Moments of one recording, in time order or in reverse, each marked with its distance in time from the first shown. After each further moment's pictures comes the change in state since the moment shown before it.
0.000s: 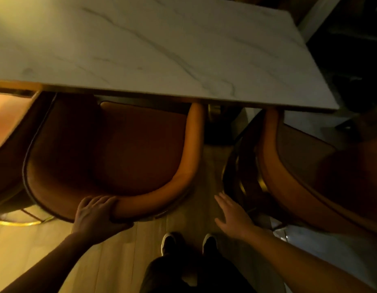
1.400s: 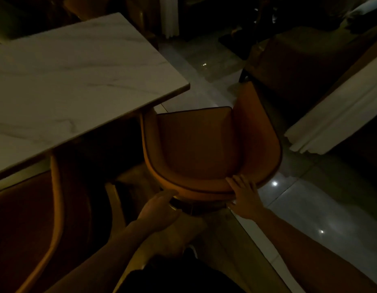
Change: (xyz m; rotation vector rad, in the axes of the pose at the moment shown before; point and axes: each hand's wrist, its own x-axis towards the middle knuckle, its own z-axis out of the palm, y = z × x) left_hand 0.110 0.577 -0.044 -0.300 -0.304 0.612; right_hand -0.173 0.408 -0.050 0.181 0.325 0.445
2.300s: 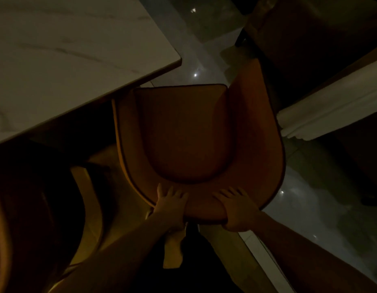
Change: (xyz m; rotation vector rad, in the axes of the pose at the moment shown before) left_hand 0.154 0.013 0.040 0.490 -0.458 0.120; right_hand 0.078 0.019 -0.020 -0.212 -0.395 -0.169
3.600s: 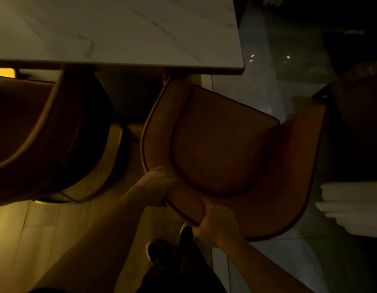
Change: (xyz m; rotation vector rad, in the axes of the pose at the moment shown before) left_hand -0.008 0.022 0.027 -0.094 0.372 -0.157; right_hand 0.014 0.012 0.007 0.067 0.084 -0.179
